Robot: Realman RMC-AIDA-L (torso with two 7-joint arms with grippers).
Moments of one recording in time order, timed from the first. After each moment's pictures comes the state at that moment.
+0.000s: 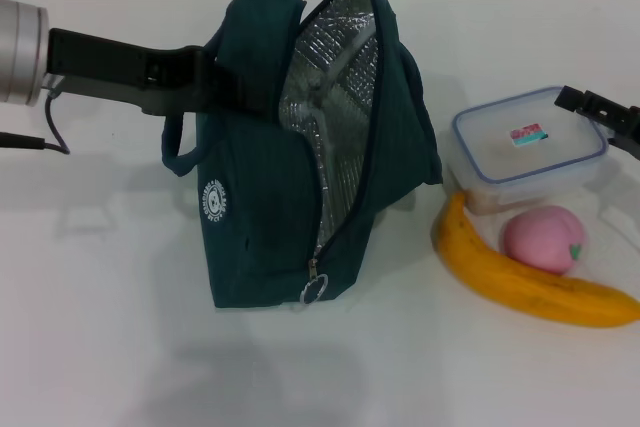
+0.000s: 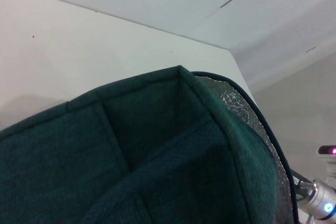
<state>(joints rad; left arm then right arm) -0.58 -2.06 0.86 1.21 2.08 1.75 -2.72 0.53 1.97 -0.57 -0.24 -1.68 -1.24 1.75</state>
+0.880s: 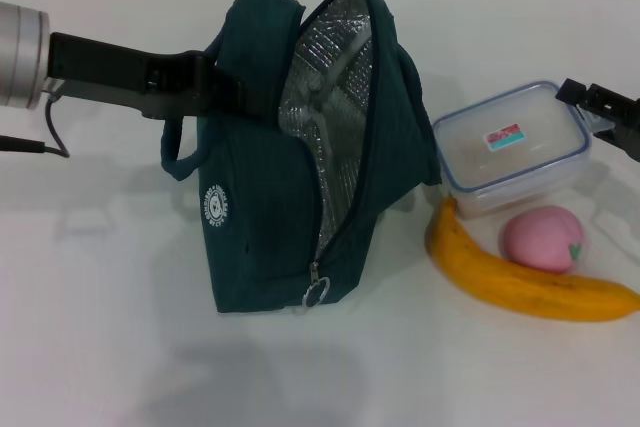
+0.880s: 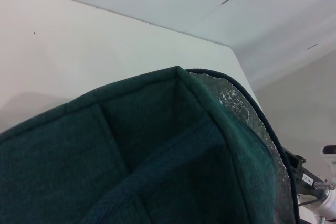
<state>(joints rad) -0.57 -2.06 0.87 1.21 2.08 1.75 -2.72 0.52 1.96 -0.56 -0.24 -1.67 -1.35 1.82</state>
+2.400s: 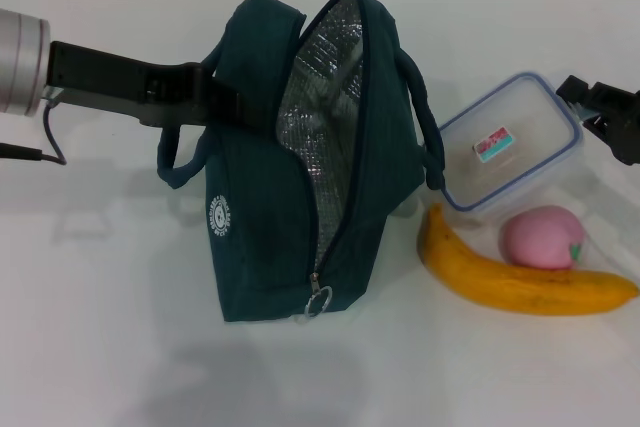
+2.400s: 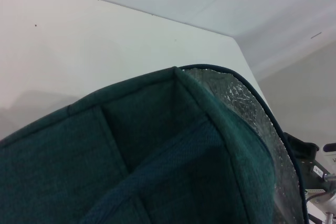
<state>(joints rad) -0.56 -2.05 0.89 1.21 2.08 1.75 -2.71 0.50 2.01 -0.56 -0.21 -1.57 -1.38 1.87</state>
